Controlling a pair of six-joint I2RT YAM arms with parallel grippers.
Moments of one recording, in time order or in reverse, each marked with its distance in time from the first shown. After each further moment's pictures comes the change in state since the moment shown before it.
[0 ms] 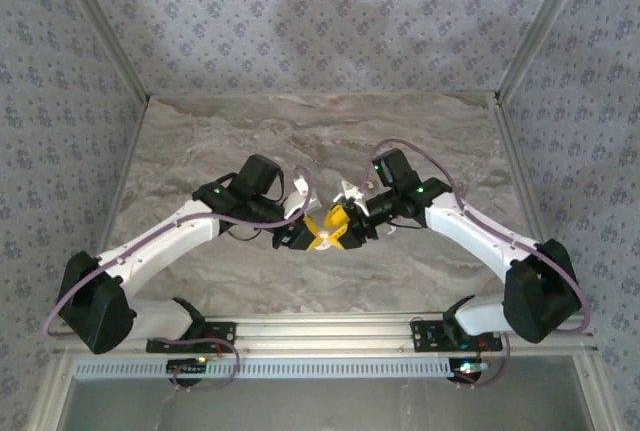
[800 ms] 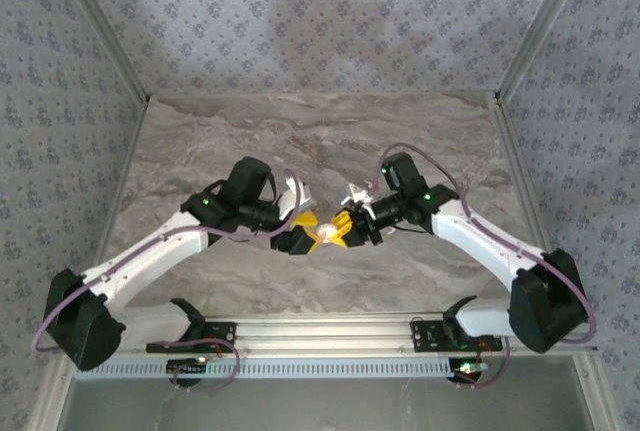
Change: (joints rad) left arm -0.004 -0.121 -0.098 0.173 -0.066 -0.048; right arm -0.028 -0.087 -0.105 0.130 -0.052 0.039
